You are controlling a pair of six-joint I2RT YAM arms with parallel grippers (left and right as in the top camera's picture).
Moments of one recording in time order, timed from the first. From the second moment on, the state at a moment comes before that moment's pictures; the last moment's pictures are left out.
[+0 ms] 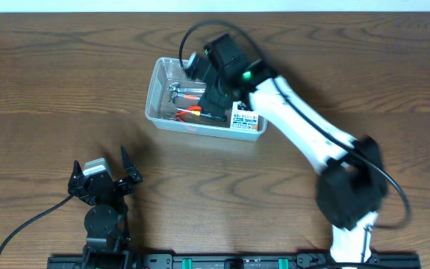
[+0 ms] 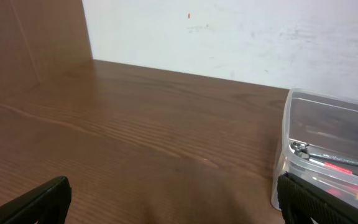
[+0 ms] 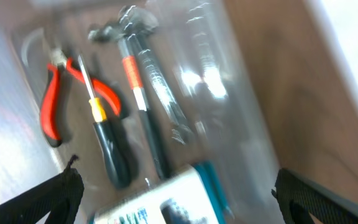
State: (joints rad) left arm -0.10 0.06 0.03 -0.10 -0.38 -0.10; right arm 0.61 1.98 1.77 -0.75 0.04 -0.46
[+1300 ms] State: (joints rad) left arm -0.10 0.06 0.03 -0.10 -0.38 -0.10; right arm 0.60 0.84 1.67 -1.23 0.18 -0.32
